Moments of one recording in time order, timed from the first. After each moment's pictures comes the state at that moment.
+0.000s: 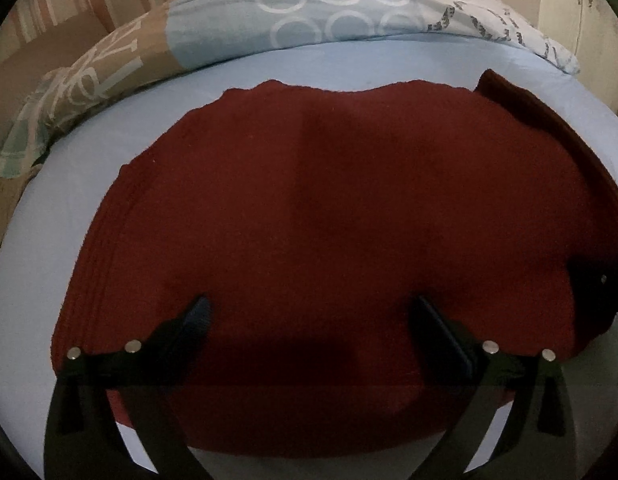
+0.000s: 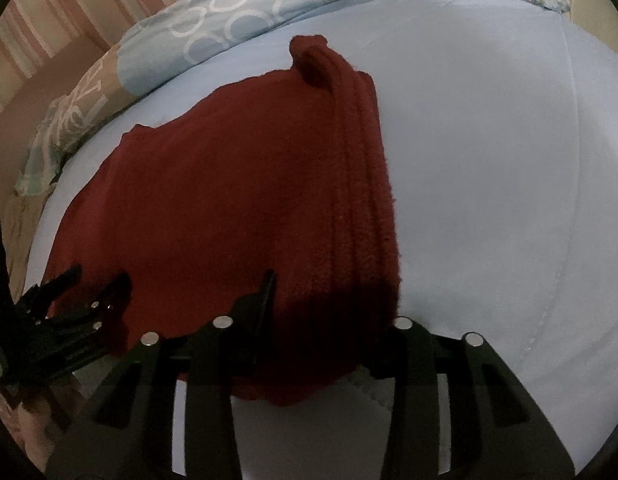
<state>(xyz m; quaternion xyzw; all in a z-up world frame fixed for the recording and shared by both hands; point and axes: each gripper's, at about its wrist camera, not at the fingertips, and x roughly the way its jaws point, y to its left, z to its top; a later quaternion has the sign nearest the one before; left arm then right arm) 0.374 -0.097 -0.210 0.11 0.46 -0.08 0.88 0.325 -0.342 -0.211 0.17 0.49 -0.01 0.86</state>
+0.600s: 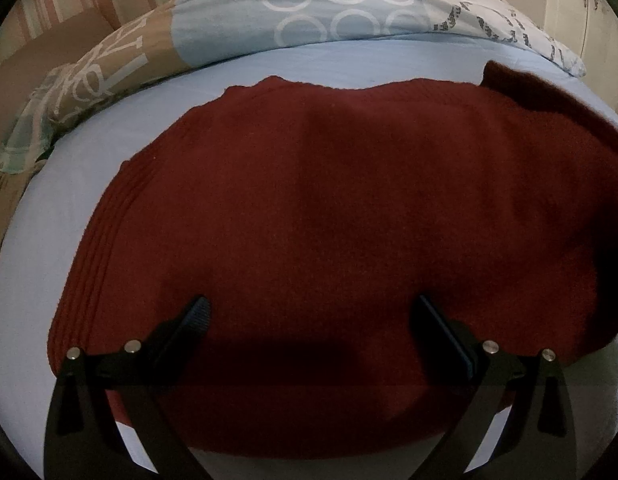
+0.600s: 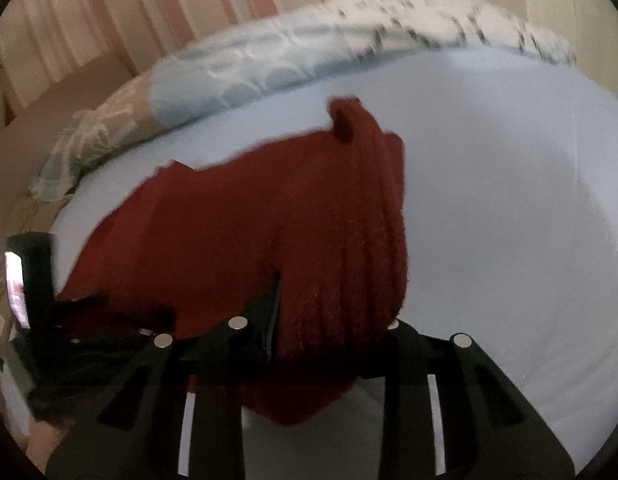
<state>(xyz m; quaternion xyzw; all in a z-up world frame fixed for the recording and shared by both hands) 0.378 -0.104 -0.213 0.10 0.46 -0.06 0.88 0.315 -0.317 -0.167 0.13 0.39 0.01 0.91</state>
